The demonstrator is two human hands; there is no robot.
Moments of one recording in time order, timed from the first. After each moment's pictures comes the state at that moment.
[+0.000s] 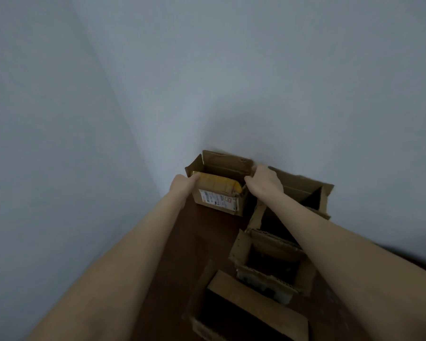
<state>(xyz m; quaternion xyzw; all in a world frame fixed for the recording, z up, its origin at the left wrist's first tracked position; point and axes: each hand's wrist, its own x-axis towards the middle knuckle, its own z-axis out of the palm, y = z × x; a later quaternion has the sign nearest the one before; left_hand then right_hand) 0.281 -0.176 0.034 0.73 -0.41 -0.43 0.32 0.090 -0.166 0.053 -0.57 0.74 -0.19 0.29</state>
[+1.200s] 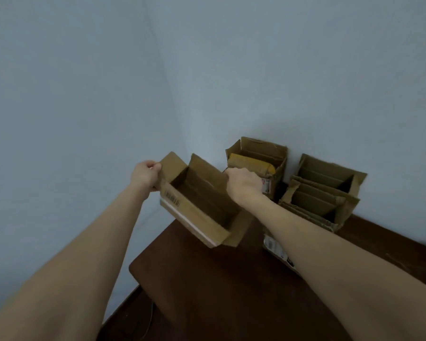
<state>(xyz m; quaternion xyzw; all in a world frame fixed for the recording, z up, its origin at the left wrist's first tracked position) 0.433 -0.058 0.086 0.79 -0.37 -0.29 0.40 0.202 -0.062 0.075 -0.79 0.60 -0.12 0.12</state>
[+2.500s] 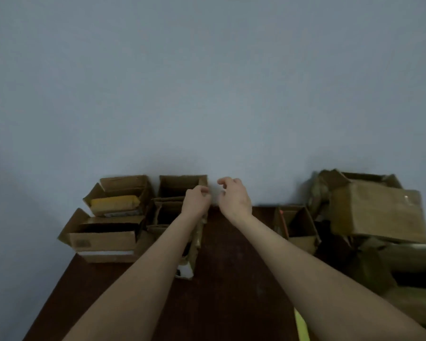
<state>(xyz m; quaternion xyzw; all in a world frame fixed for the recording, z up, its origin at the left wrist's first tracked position) 0.032 -0.045 0.066 0.55 -0.72 -0.37 0.19 -0.060 0.022 0.095 -0.49 0.80 -0.32 0.17</state>
